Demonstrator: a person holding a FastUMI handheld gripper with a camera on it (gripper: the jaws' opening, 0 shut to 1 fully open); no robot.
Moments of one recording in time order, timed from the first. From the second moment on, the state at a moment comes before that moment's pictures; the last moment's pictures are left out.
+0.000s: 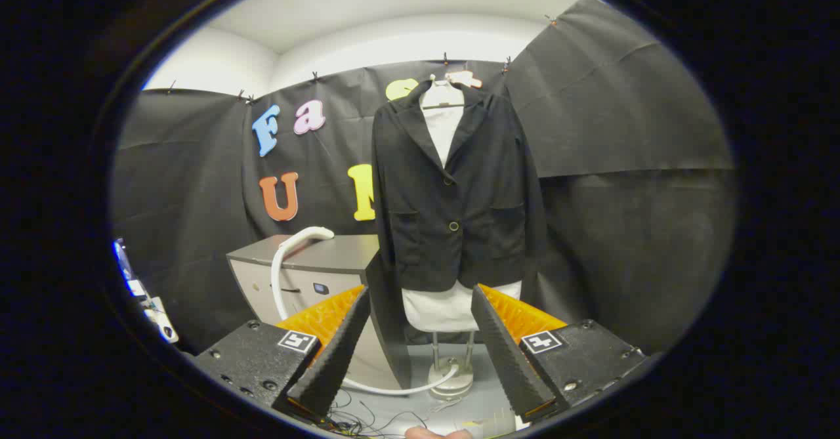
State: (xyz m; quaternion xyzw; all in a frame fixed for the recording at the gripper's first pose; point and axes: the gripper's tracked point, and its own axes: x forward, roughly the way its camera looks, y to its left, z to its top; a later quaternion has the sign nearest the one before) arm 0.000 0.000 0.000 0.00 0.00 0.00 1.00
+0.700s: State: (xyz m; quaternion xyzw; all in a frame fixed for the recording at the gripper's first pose) arm 0.018 0.033 0.012 -0.01 0.01 0.01 1.00
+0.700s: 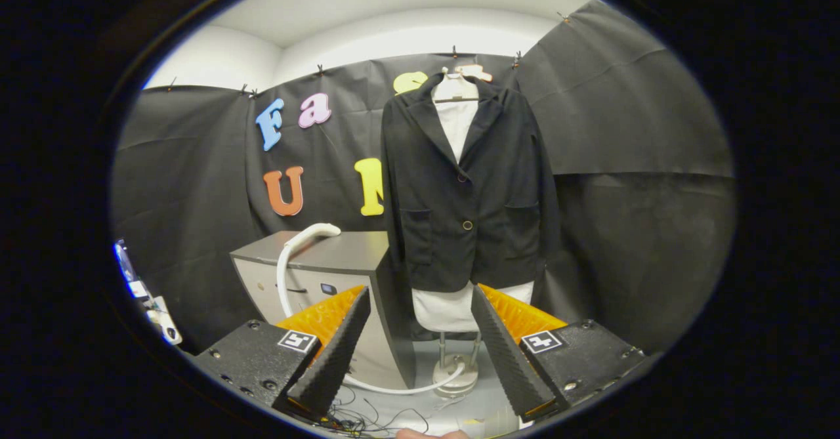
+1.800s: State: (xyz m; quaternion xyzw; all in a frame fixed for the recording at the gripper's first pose) arm 0.162 0.285 0.029 -0.01 0.09 0.10 0.99
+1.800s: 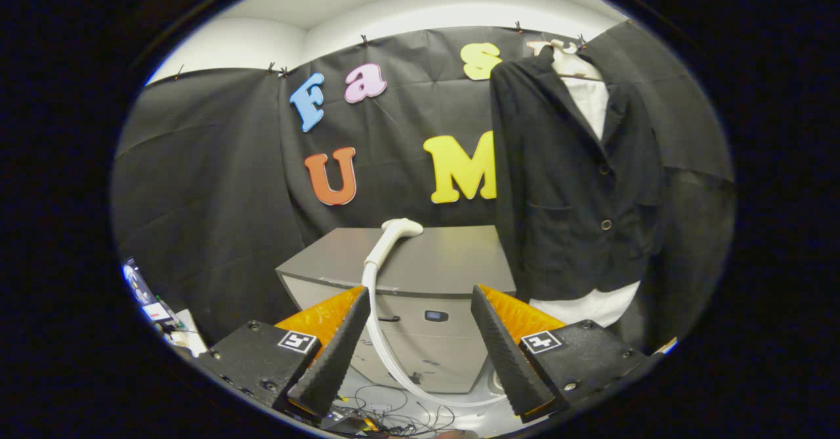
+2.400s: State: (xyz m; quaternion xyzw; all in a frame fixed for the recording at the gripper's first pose) arm 0.341 0.380 0.031 -0.02 0.18 0.12 0.98
